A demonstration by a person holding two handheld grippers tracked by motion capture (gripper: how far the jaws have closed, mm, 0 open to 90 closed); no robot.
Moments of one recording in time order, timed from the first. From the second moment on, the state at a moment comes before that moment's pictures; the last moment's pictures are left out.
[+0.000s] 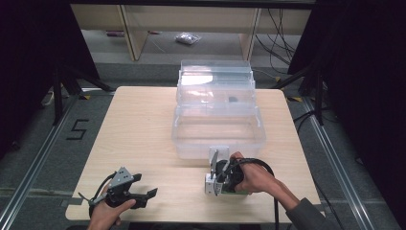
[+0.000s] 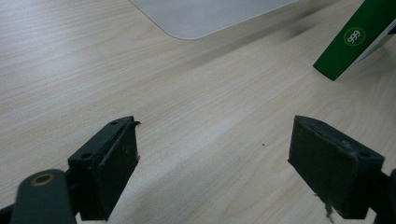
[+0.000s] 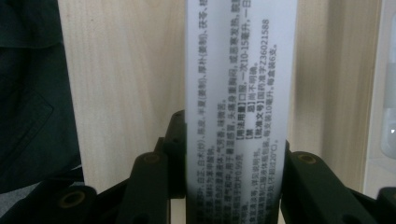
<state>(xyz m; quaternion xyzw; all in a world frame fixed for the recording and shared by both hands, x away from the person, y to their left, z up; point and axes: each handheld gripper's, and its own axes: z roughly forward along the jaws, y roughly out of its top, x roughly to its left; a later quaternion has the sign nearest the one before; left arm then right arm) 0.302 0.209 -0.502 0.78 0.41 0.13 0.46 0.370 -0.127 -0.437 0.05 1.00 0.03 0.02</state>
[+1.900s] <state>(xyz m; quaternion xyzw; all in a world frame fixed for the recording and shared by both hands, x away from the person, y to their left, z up) 0.303 0.209 -0.503 0.77 0.41 0.13 0.46 0.412 -0.152 -0.314 0.02 1.00 0.06 0.06</state>
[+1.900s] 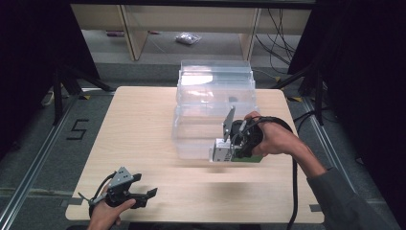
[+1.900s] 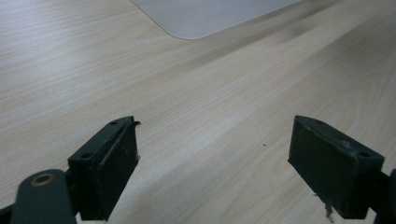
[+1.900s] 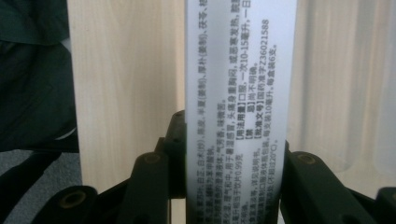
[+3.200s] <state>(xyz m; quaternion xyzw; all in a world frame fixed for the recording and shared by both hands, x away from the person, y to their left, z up) 0.302 0.210 -0.502 0.77 0.41 0.13 0.46 0.522 -0.163 -0.336 0.07 0.99 0.05 0.06</state>
